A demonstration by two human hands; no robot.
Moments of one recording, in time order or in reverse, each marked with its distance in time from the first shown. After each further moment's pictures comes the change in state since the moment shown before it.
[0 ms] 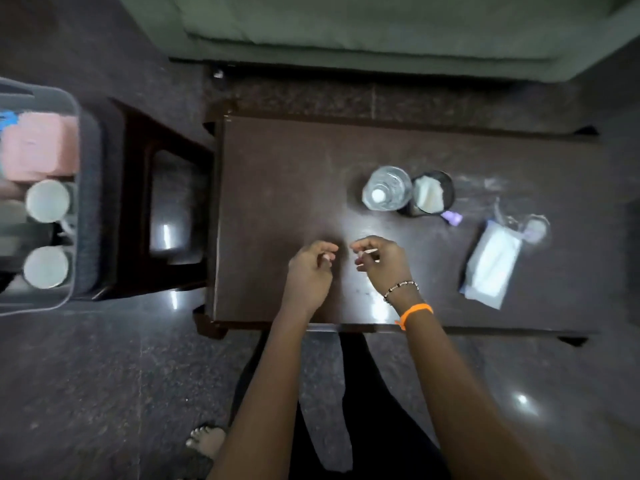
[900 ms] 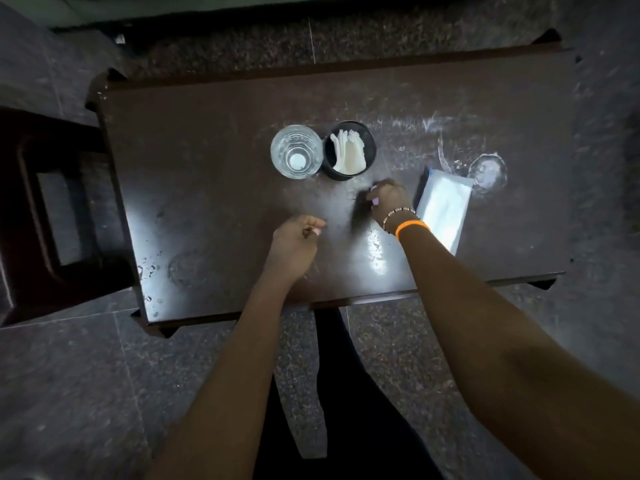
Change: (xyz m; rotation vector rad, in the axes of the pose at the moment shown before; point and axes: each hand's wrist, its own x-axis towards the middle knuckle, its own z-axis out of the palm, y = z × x) left_hand 0.028 0.034 0.122 0.188 -0.189 -0.081; right_hand 0.109 0.126 -0.122 -0.673 -0.108 0.053
